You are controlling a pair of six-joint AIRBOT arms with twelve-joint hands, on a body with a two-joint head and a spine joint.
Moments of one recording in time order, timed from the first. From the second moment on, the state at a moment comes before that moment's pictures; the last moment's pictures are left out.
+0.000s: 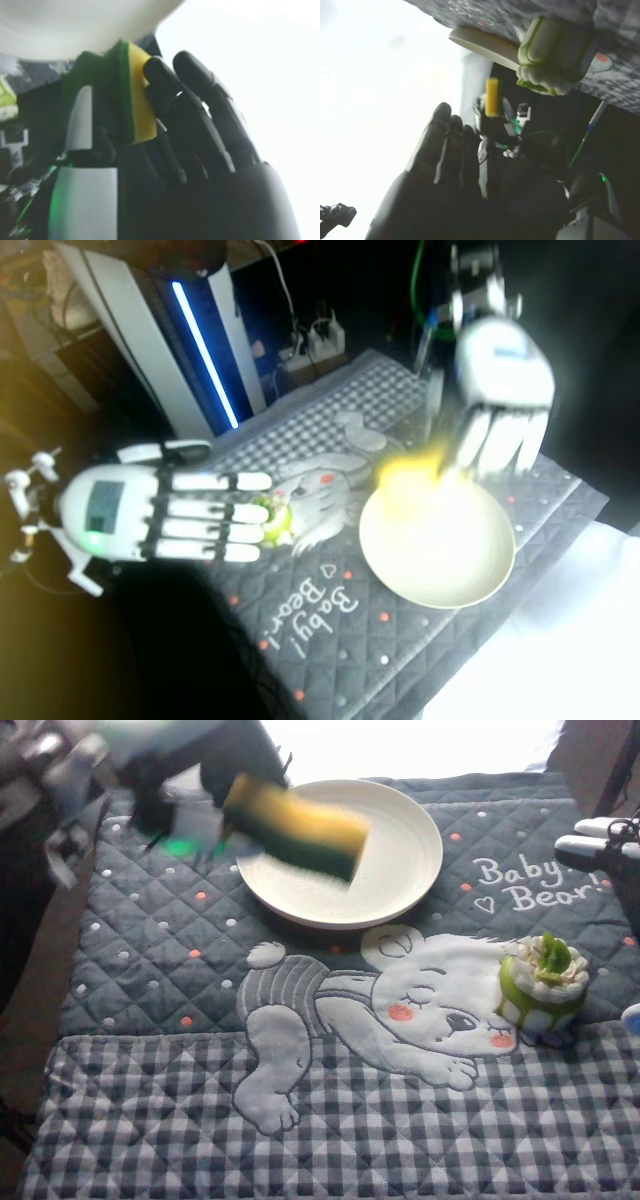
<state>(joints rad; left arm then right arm) 0.47 -1.02 1.19 0.18 -0.49 0.93 -1.05 -0.89 1.20 -0.09 1.26 -0.41</state>
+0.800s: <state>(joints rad) 0.73 -0.94 1.08 0.26 -0.53 0.74 -0.97 -0.95 1.24 -0.03 1.25 -0.41</state>
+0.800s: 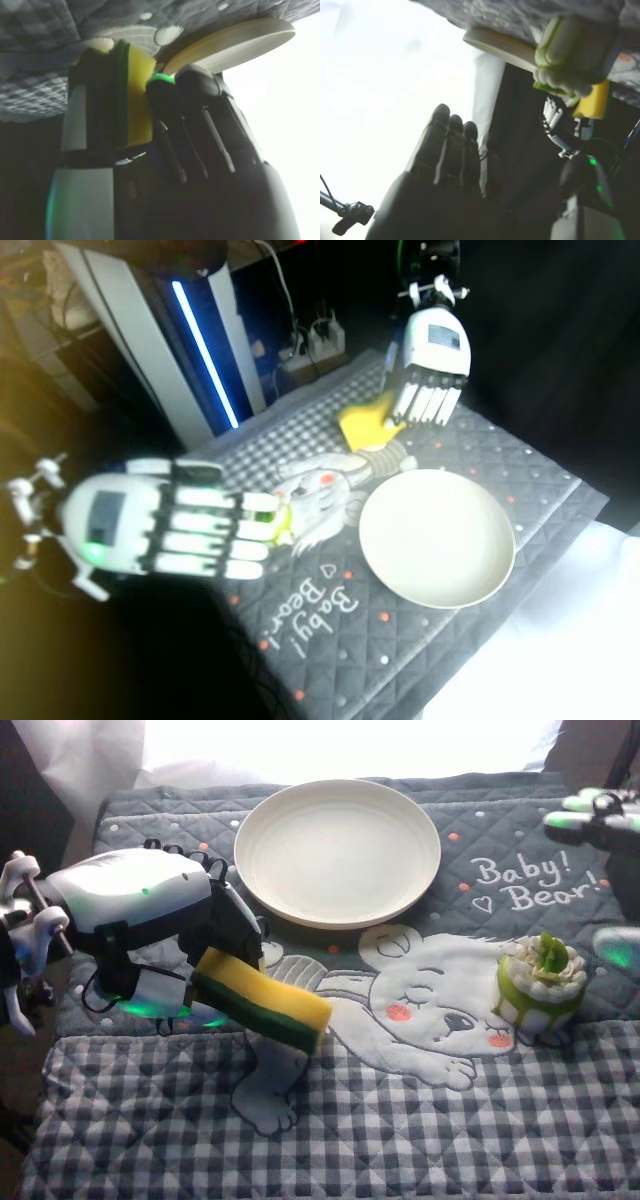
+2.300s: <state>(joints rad) 0.92 -0.83 0.96 -0.03 -0.98 0.82 -0.79 -1.07 1.35 -0.29 0.91 -0.40</state>
